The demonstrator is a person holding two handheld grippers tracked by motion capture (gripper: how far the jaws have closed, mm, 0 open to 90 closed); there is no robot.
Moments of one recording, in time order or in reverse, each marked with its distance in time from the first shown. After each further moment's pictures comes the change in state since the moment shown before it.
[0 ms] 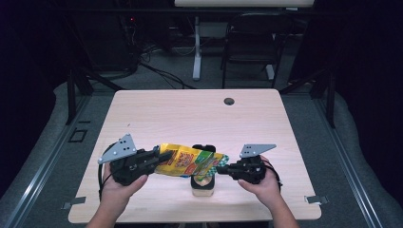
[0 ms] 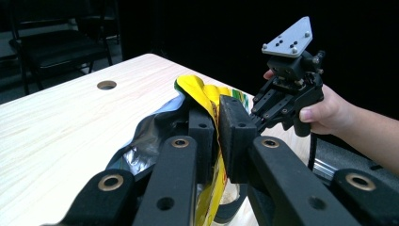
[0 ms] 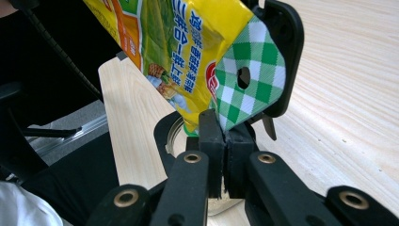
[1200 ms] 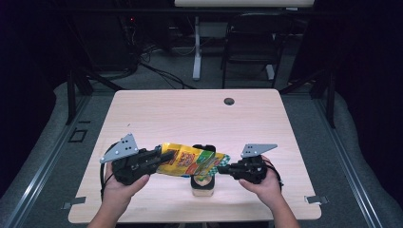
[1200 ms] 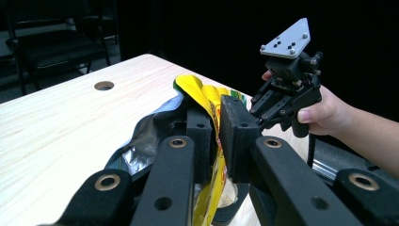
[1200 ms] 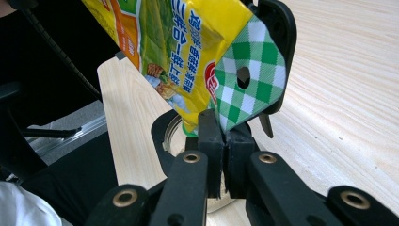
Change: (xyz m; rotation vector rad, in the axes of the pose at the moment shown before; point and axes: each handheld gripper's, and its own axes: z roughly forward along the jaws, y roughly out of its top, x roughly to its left) left arm -0.001 0.000 0.004 -0.002 0.002 -0.003; right arm -0.003 -0.001 -0.003 0.002 -0.005 0.003
